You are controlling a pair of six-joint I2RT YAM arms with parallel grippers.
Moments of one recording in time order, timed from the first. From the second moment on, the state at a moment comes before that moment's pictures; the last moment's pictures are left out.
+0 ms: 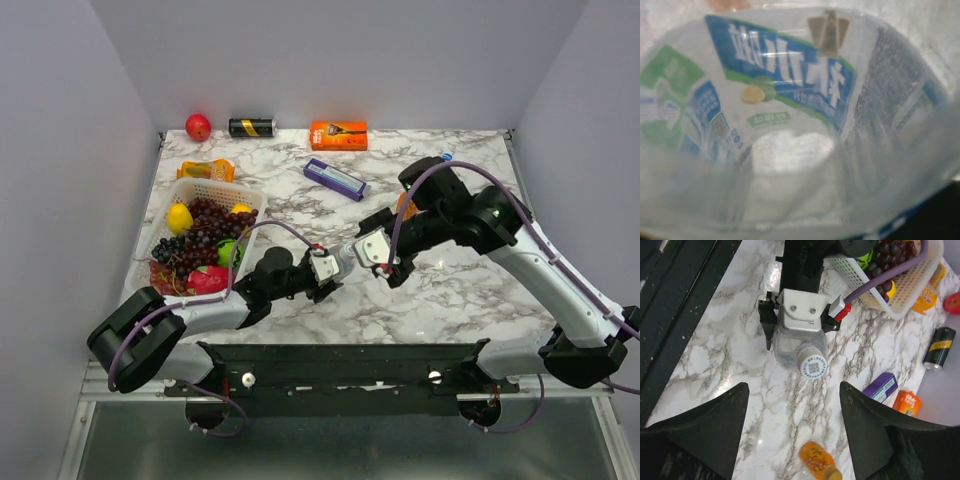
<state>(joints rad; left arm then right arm) -0.80 1.34 0.40 0.66 0.32 0.29 0.81 1.33 1.67 -1.23 -0.56 -1.23</state>
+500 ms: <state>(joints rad) -0.79 1.29 0.40 0.50 0.38 0.41 0.81 1.40 1.65 -1.29 -0.64 -1.63</state>
